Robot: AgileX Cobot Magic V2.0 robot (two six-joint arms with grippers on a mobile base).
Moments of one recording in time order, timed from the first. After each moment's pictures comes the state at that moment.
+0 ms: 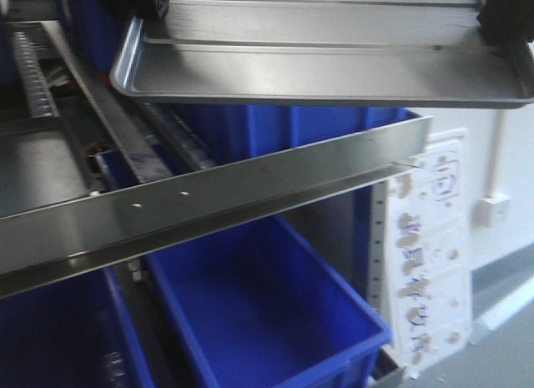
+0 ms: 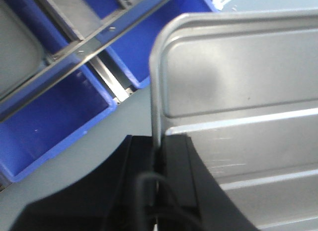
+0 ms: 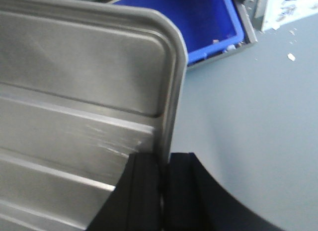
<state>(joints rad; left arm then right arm) -0.86 1.47 -1.44 0.31 1.09 -0.70 0.33 1.20 -1.11 0.08 0.93 0.22</state>
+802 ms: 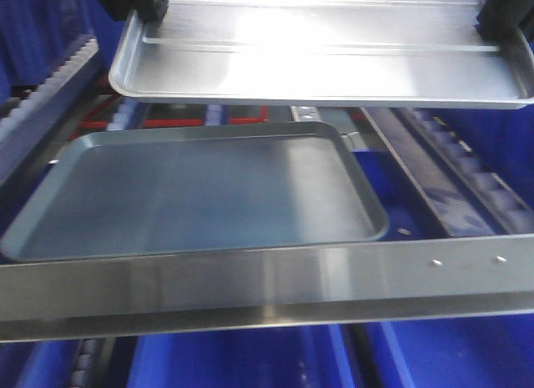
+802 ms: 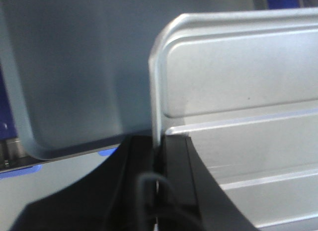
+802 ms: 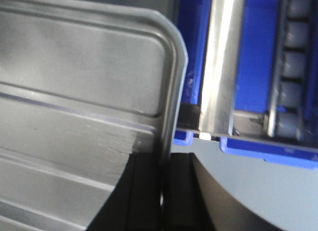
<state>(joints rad) -0.86 1.47 -1.44 0.31 1.09 -0.70 0.33 1.20 -1.11 0.08 0.93 0.22</state>
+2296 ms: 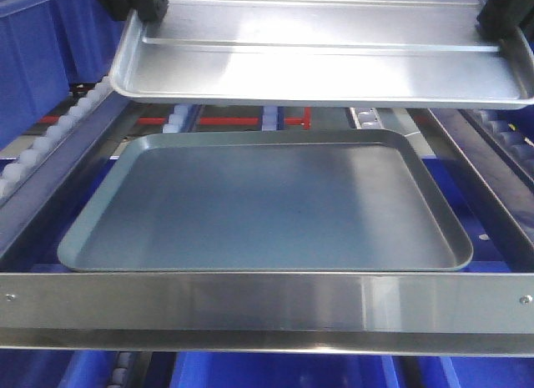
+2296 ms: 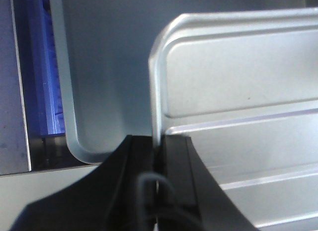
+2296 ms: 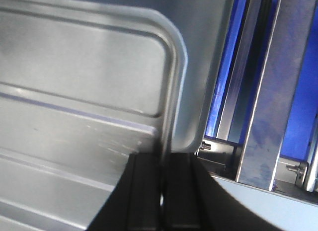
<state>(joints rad) -0.86 1.47 -1.44 0.31 1.09 -0.70 0.33 1.20 -1.11 0.08 0.93 0.21</state>
